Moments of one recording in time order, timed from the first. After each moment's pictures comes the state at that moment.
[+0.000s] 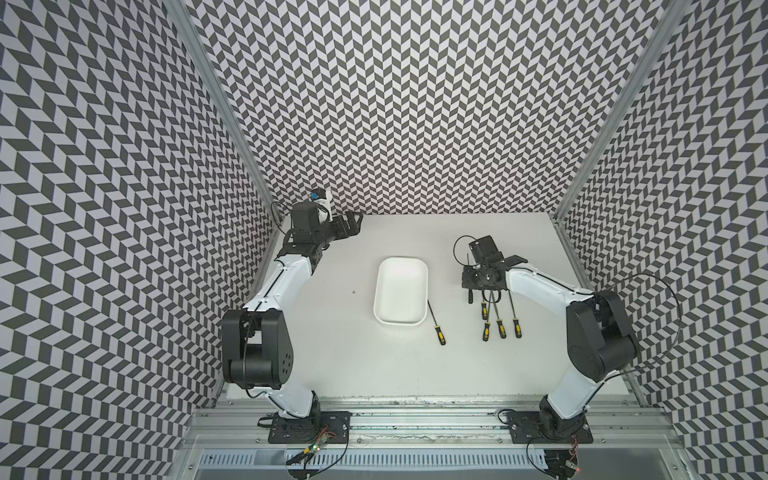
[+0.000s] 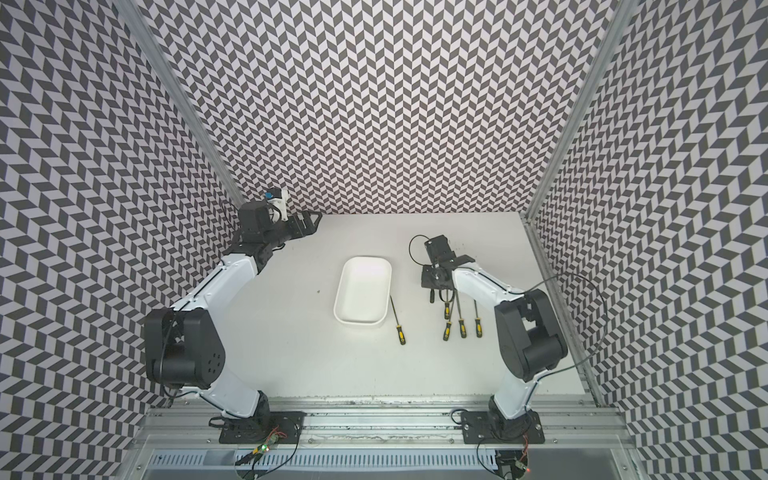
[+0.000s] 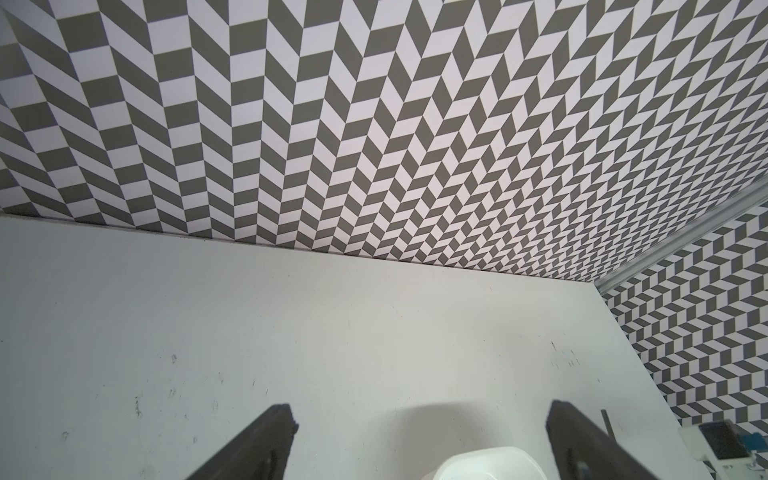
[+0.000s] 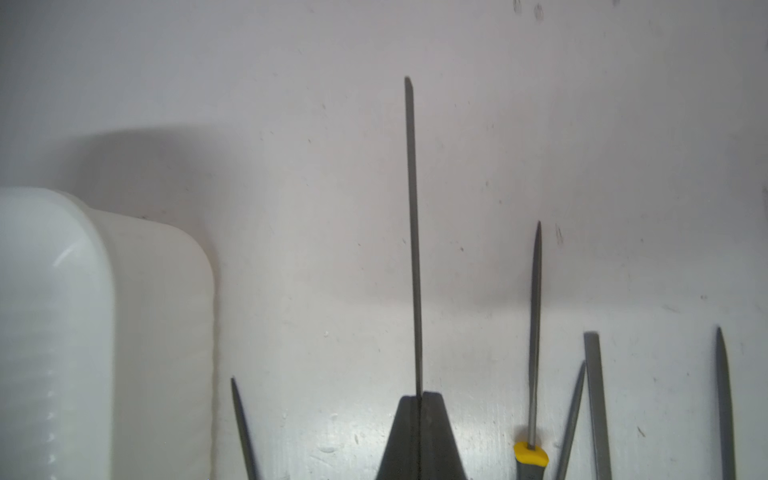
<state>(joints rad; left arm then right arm) -0.04 1.63 1.29 -0.02 0.39 -0.34 0.39 1.74 1.22 -0.52 0.06 0.46</state>
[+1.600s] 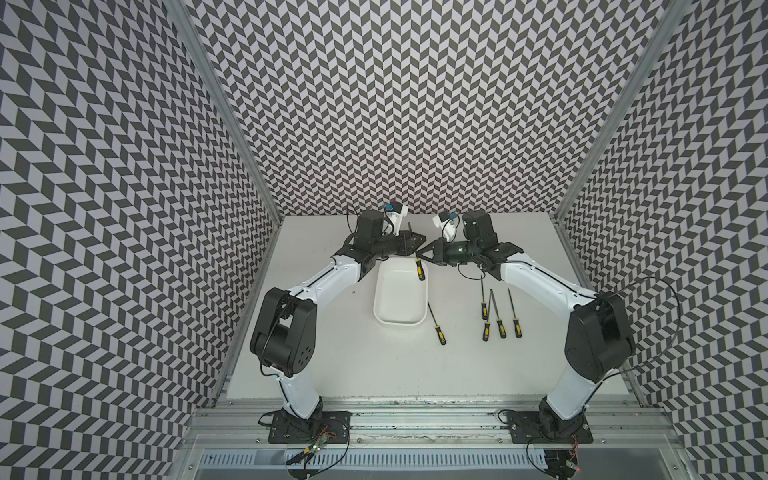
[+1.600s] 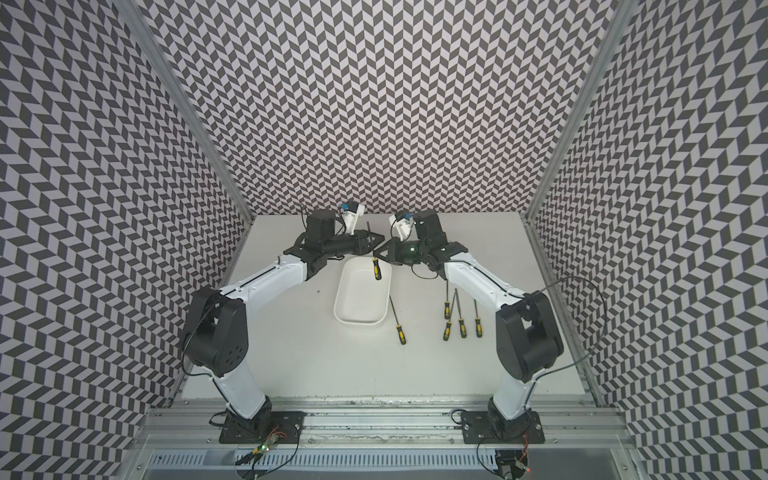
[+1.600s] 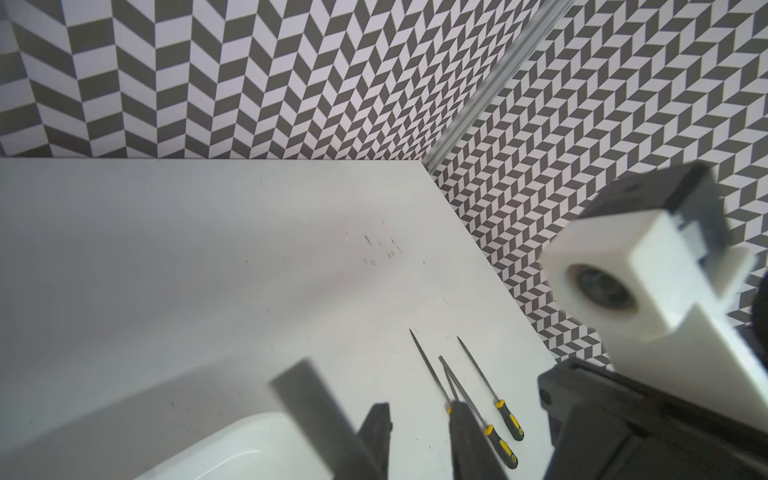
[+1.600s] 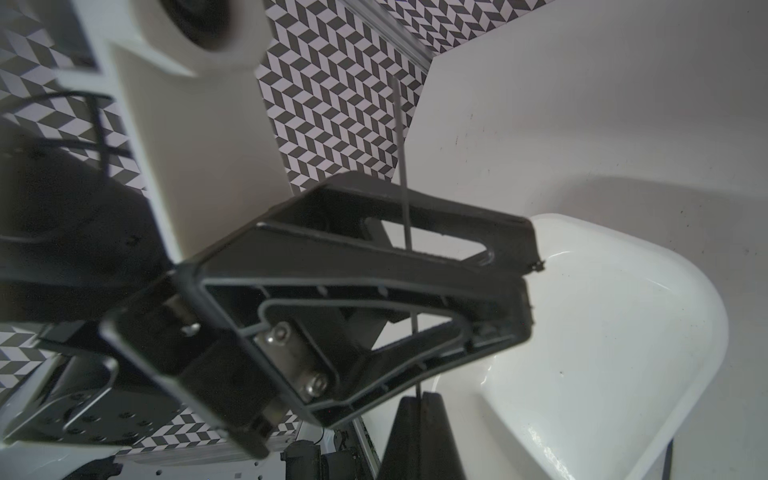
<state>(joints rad) -0.42 1.78 1.35 0.06 0.58 -0.44 0.47 1.75 1.40 -0.20 -0.71 0.63</state>
